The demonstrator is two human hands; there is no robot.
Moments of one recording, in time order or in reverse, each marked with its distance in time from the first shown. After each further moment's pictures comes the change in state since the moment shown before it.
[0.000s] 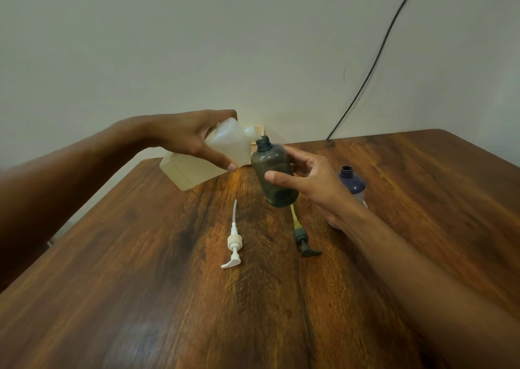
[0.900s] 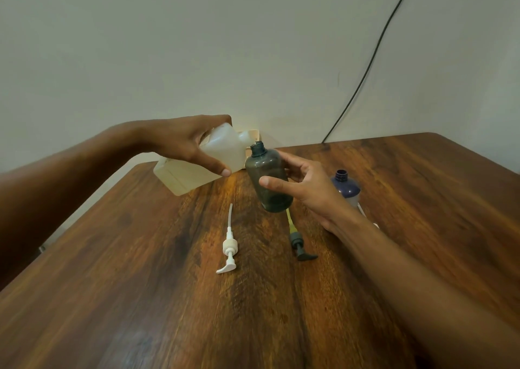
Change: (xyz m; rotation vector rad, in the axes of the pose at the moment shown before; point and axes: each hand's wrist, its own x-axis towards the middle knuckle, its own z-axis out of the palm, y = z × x) left_hand 0.002 -0.005 0.000 0.015 -0.010 0.004; right_hand 0.001 0.005 0.001 -0.009 0.001 0.007
